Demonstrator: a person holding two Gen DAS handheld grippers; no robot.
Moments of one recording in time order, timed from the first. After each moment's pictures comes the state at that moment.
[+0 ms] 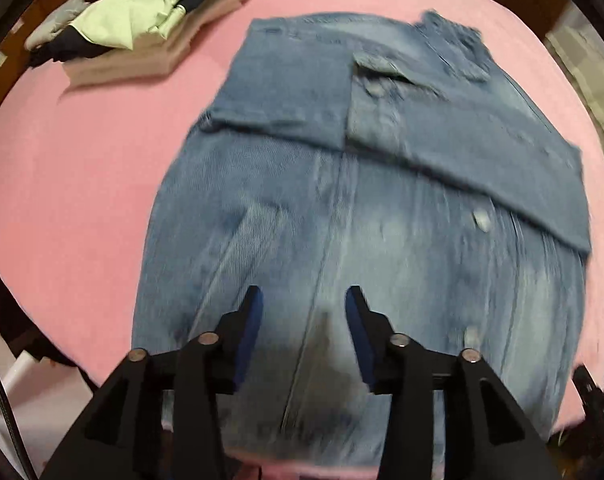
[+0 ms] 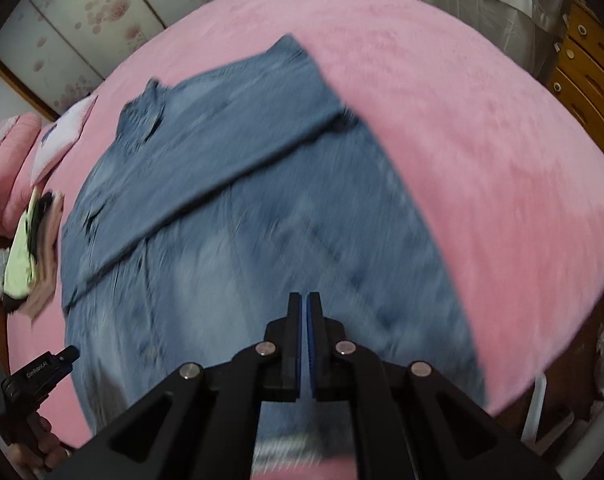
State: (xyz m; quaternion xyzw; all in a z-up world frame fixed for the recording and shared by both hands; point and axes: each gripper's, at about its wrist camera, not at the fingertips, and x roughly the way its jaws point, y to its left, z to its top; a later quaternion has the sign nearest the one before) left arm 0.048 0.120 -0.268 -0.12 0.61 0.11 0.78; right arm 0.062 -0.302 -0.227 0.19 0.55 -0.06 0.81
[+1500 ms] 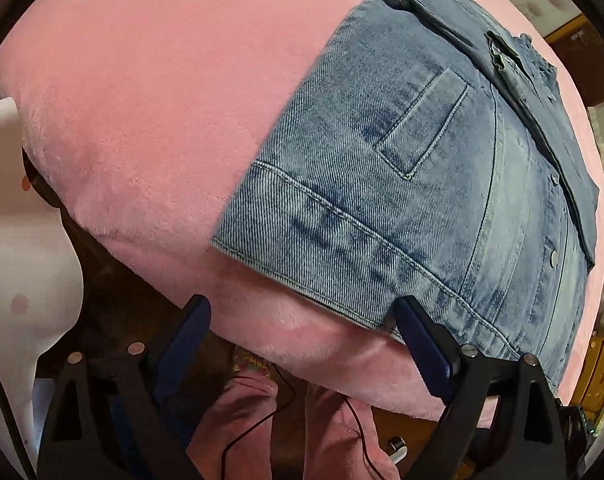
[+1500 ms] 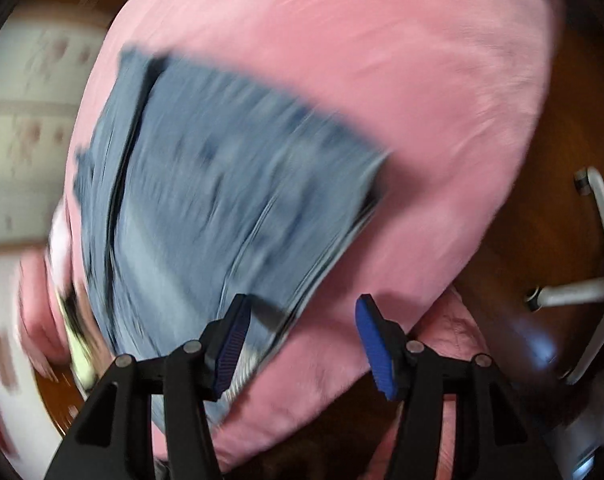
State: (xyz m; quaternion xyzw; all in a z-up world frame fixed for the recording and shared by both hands) left arm -0.106 0.211 -0.346 -0.29 0.62 0.15 0.72; right arm -0.060 -0.390 -0.311 0.52 0.52 -0.16 0.66
